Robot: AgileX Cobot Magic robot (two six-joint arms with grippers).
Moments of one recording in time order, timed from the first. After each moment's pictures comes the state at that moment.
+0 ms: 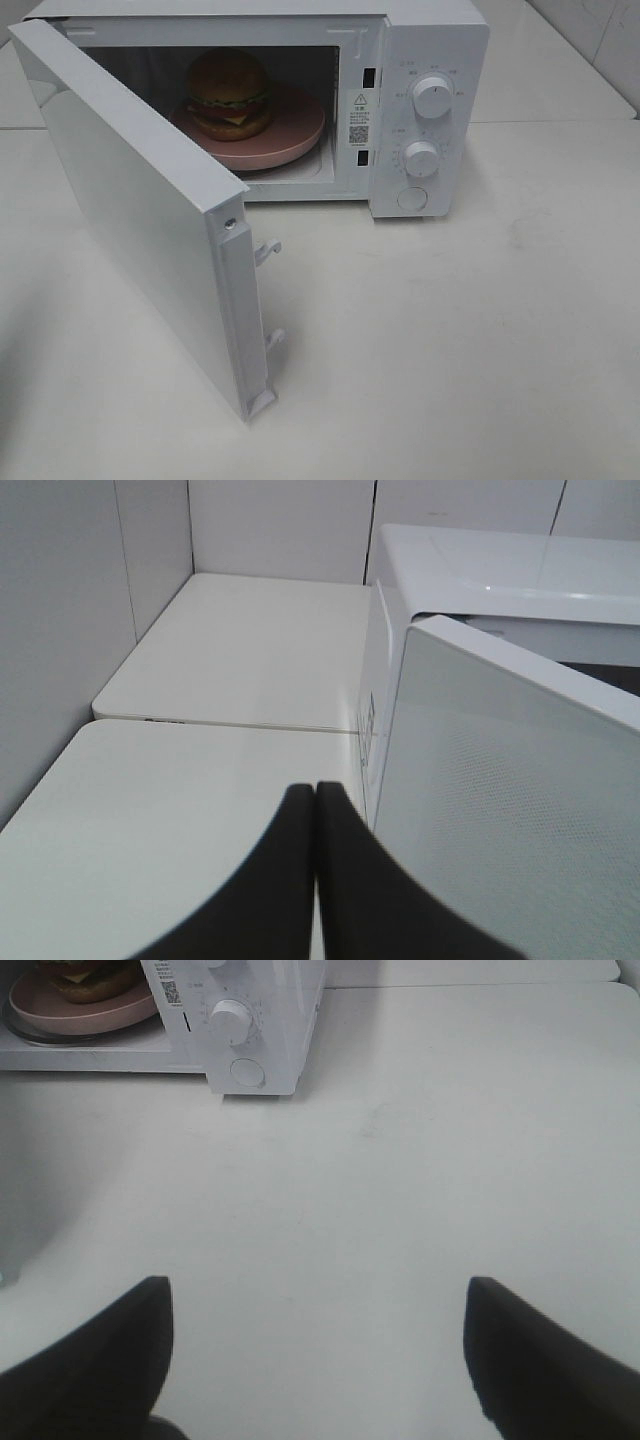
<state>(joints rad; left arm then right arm) 0.00 0.69 -0.28 -0.03 -0.17 -0.03 0.16 -0.01 -0.50 0.00 1.01 0.11</state>
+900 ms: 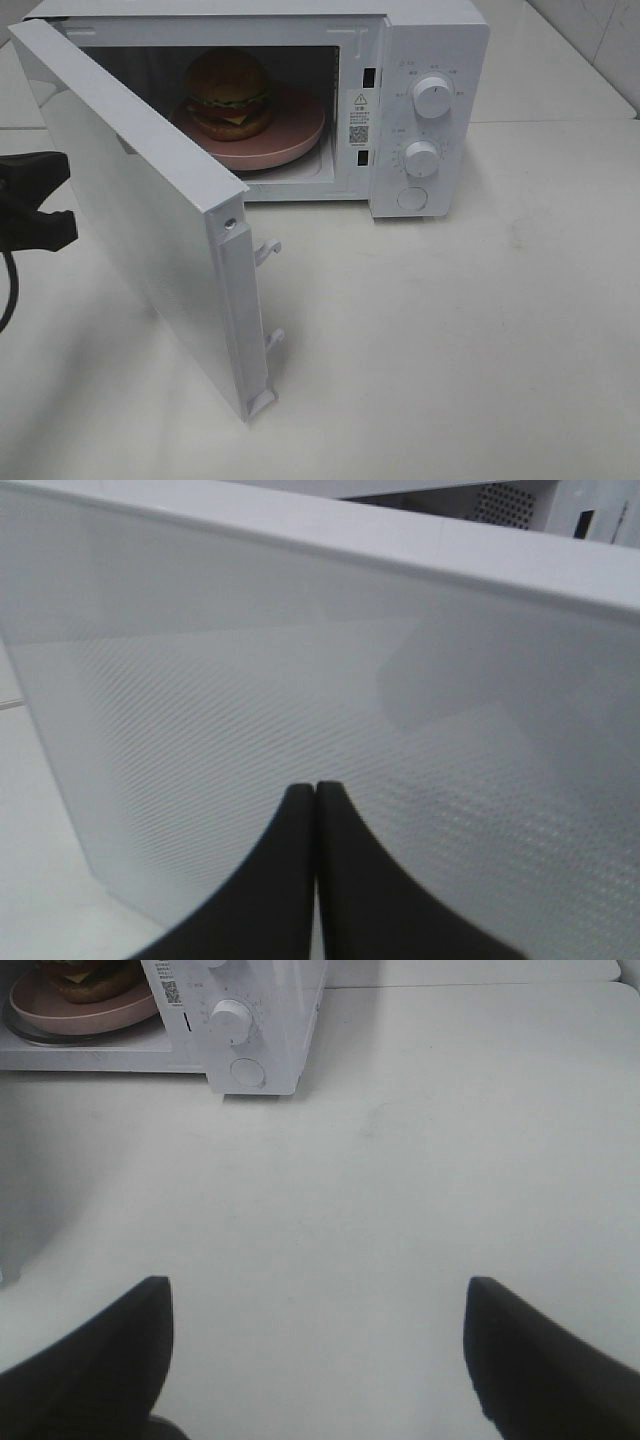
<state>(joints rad) -0.34 1.32 -0.29 0.14 -0.71 -0.11 0.16 -0.01 -0.50 0.00 1.01 0.11</state>
